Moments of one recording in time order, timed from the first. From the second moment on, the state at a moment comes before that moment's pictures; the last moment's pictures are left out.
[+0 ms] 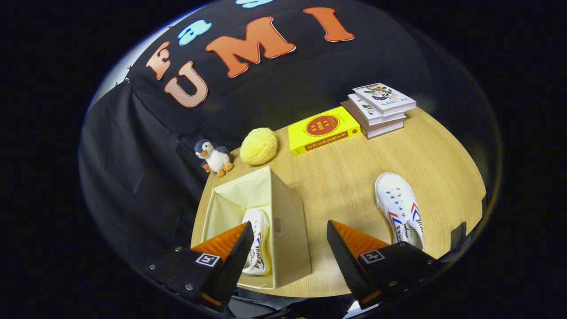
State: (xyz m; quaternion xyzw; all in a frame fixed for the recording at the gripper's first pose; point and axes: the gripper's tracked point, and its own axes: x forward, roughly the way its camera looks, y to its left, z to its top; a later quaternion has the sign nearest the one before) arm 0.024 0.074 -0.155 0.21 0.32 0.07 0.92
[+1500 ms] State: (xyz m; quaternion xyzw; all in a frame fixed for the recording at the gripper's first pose) arm 0.031 -0.114 -0.323 0.13 0.49 0.00 0.86
